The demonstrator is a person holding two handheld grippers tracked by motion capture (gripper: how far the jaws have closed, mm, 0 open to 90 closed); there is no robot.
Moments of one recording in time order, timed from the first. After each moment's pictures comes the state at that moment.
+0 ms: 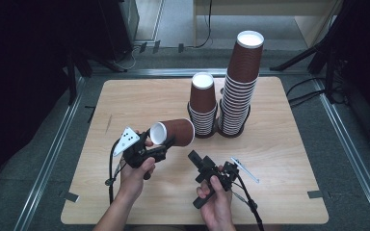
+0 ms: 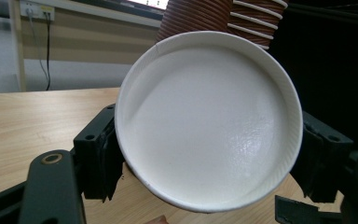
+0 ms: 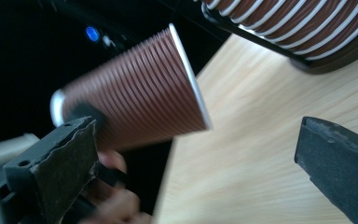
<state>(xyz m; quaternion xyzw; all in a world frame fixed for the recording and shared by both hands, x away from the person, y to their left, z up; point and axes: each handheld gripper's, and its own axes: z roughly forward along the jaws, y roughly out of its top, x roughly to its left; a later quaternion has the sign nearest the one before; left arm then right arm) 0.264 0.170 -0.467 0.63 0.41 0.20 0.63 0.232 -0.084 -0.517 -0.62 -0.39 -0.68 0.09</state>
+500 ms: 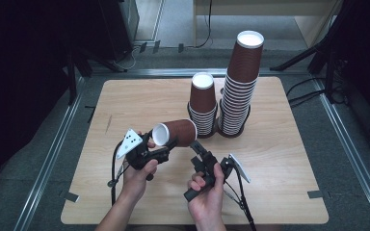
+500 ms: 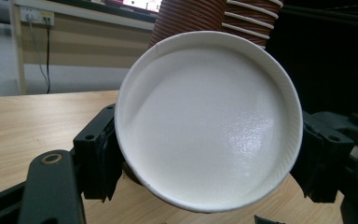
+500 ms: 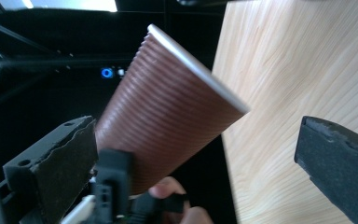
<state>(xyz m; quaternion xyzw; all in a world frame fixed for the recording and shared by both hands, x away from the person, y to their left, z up) 0.261 0.162 -0.471 0.63 0.40 0.21 0.63 0.243 -0.070 -0.514 -0.68 -0.24 -0.64 0.26</state>
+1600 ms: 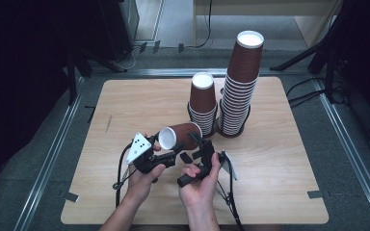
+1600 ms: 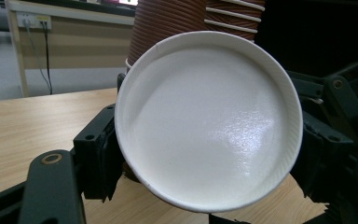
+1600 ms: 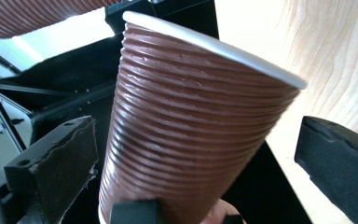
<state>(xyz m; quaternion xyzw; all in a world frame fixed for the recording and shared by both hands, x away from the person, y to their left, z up) 0.255 0.144 -0.476 0.65 0.38 0.23 0.62 0.266 -0.049 -0.515 -0.70 -0.12 -0.60 0.37</state>
